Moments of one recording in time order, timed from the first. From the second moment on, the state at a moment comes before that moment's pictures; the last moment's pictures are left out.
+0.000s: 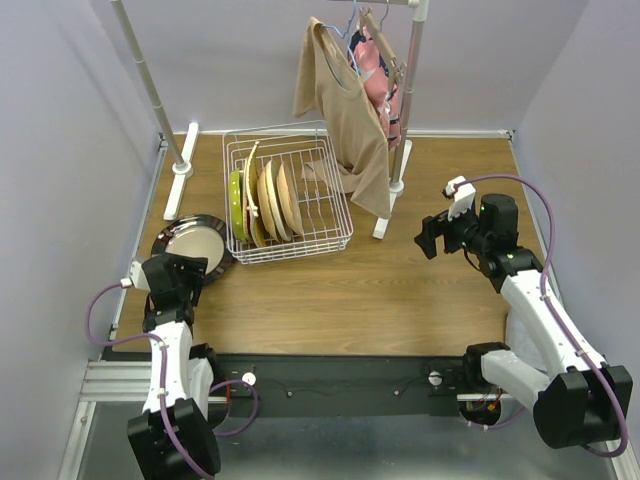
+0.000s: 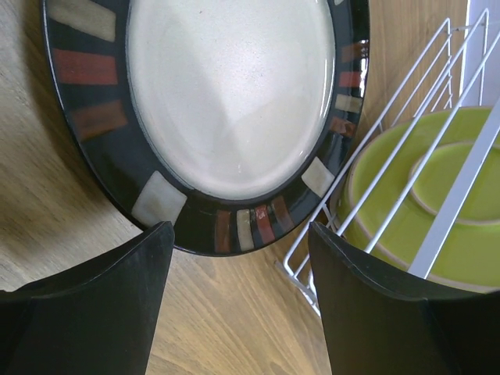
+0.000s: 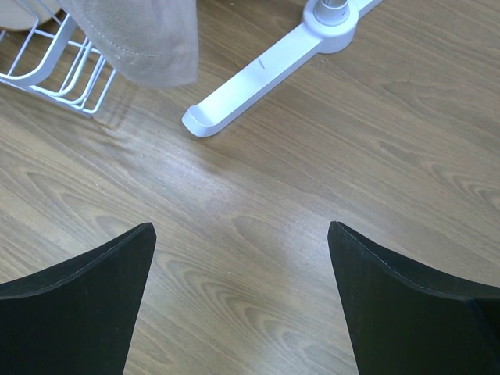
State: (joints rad) left arm 0.33 0.73 0.28 -0.20 0.07 -1.04; right arm 0.11 1.01 0.74 -0.28 -0.38 -0.21
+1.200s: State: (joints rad) left arm 0.33 0.70 0.35 -0.35 0.00 -1.09; right arm 0.11 1.01 0.74 -0.28 -0.38 -0.22
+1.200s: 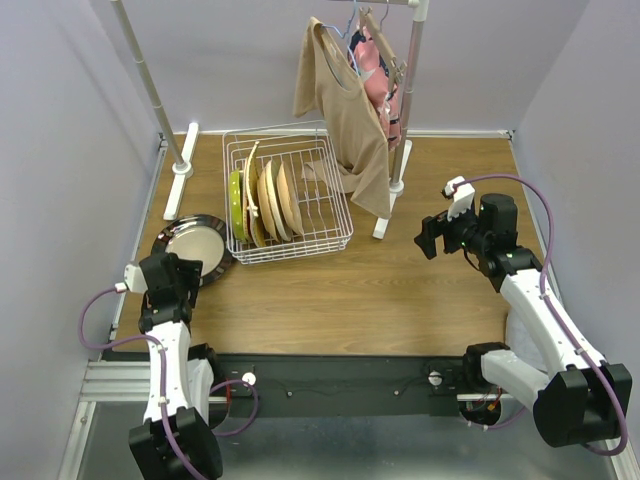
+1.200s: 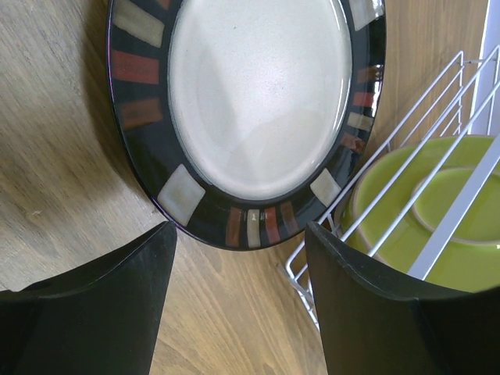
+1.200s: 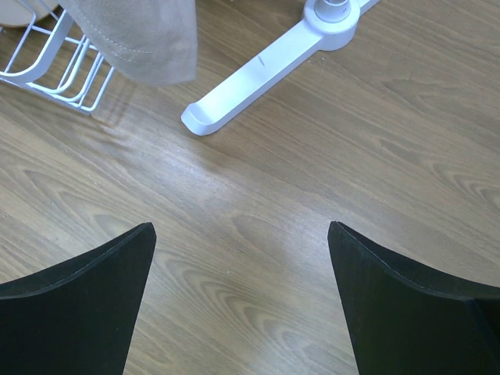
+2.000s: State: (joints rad) left arm 0.35 0.88 0.27 -0.17 0.02 -1.11; right arm 0.11 1.01 0.74 -0.28 -0.38 -0.23
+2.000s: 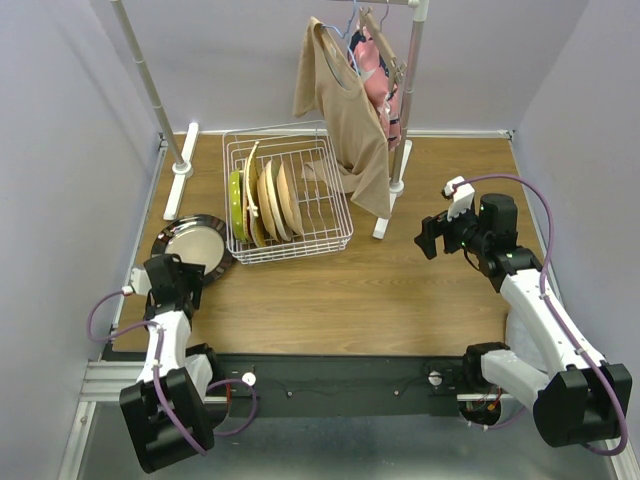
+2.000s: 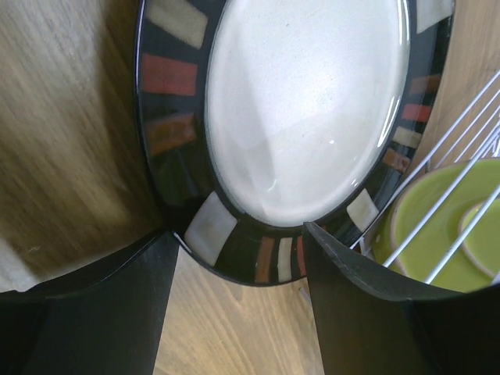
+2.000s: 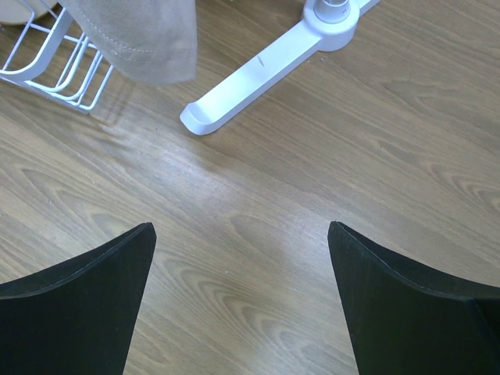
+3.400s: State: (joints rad) left arm 0.56 0.94 0.12 0.18 0.23 -1.06; right arm 0.11 1.01 0.73 -0.28 -0.38 -0.23
